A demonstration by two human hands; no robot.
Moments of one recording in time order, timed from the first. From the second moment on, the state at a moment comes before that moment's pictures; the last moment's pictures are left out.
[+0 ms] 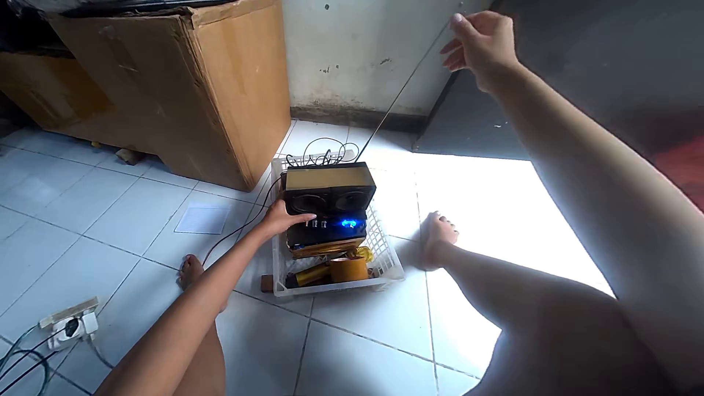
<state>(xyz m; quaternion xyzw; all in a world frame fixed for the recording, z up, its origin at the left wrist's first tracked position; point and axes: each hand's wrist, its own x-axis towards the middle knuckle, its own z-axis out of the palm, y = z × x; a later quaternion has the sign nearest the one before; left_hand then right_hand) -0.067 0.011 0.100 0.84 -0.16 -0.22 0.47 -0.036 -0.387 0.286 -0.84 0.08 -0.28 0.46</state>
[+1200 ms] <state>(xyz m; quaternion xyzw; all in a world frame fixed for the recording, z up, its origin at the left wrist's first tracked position) -0.085 -0.011 0.107 0.80 -0.05 -0.17 0.58 -0.083 -0.260 0.121 -0.67 0.25 0.19 0.68</state>
